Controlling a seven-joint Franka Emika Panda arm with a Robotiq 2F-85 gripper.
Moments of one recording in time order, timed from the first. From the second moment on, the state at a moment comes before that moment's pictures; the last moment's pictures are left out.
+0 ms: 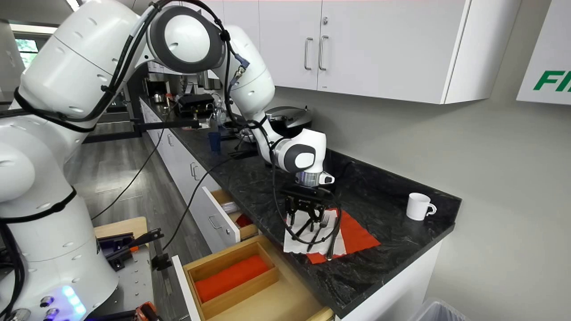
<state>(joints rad) -0.09 0.71 0.08 -1.87 -0.14 2.49 -0.53</state>
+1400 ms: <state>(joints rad) -0.08 0.71 0.08 -1.89 -0.18 2.56 -0.53</state>
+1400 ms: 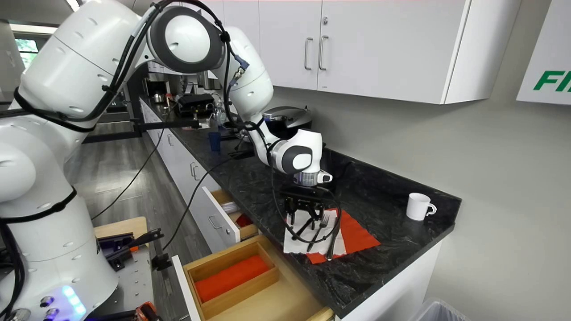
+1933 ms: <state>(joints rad) -0.08 0.69 0.08 -1.90 -0.18 2.57 -0.53</state>
